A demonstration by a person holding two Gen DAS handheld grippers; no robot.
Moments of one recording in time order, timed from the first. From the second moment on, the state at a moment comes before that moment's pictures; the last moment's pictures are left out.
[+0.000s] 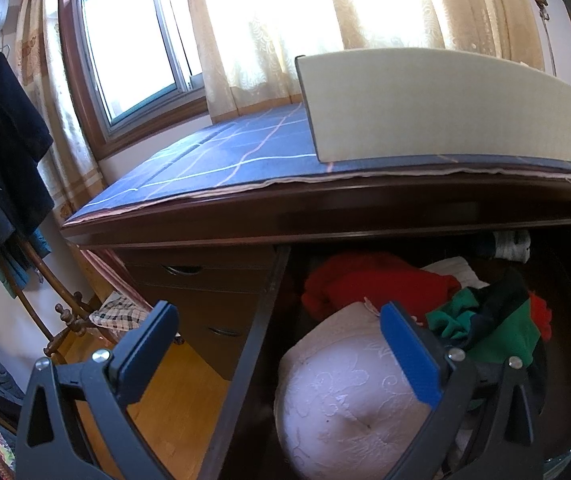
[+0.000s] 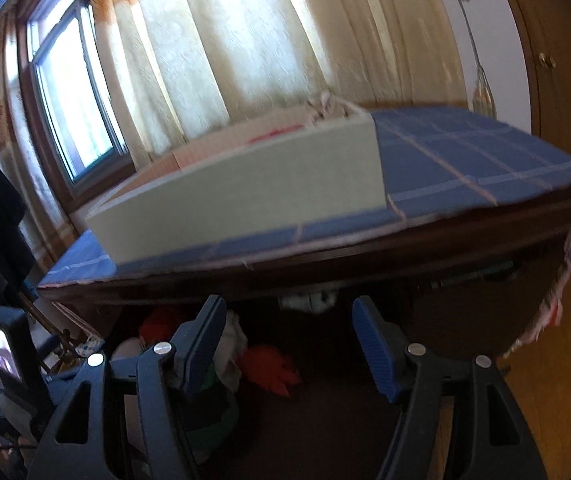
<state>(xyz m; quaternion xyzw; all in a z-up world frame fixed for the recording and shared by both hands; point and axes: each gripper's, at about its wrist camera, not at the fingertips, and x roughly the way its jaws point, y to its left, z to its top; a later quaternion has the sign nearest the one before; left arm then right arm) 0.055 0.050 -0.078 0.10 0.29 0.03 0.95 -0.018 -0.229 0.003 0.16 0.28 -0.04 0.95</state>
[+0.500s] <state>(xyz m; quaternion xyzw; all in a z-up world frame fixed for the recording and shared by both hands) 0.055 0.050 -0.077 0.10 0.29 0.03 0.95 -0.021 -0.226 -0.042 0.15 0.37 -0.02 0.92</state>
